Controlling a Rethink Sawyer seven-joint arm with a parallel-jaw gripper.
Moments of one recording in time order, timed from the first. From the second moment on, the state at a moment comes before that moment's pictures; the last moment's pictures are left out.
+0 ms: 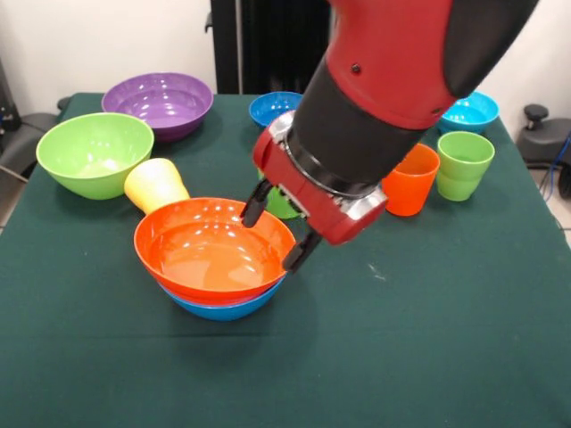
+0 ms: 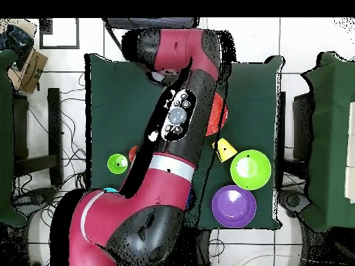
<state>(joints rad) 0.00 -0.02 -0.66 0.51 0.27 1.23 2.33</state>
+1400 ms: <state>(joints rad) 0.04 -0.37 -0.53 0.94 0.17 1.20 2.27</state>
